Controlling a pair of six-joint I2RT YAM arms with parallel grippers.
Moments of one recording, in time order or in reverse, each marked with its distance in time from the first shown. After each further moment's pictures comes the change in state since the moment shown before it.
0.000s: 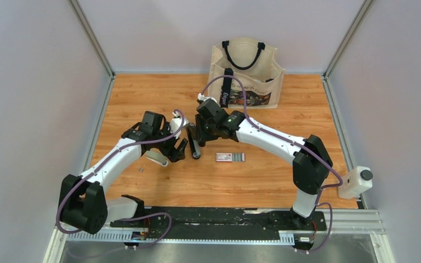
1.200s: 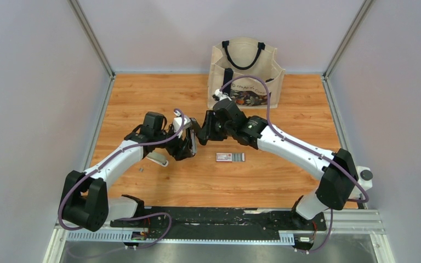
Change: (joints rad) left arm -0.004 0.042 -0.070 0.235 0.199 -0.064; right arm -0.011 -0.240 -0.154 0.097 -0.058 0.176
